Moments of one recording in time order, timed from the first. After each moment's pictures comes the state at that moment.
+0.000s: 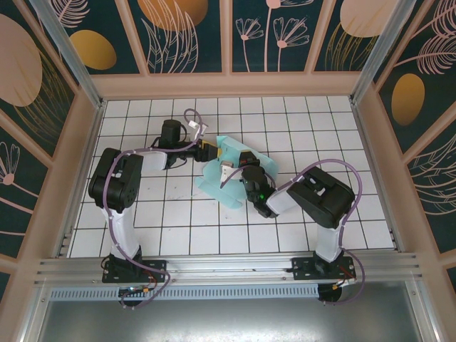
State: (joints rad) left arm -0.30 1.98 1.08 0.32 0.94 -0.21; right arm 0.83 1.87 0.64 1.06 0.63 -1.41
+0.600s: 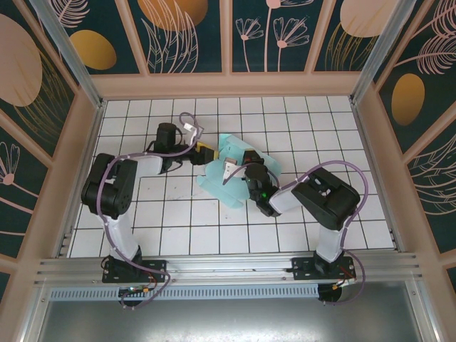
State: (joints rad) left arm -0.26 1.88 0.97 0.35 0.87 -0.16; right arm 0.81 1.83 0.63 1.03 0.63 -1.33
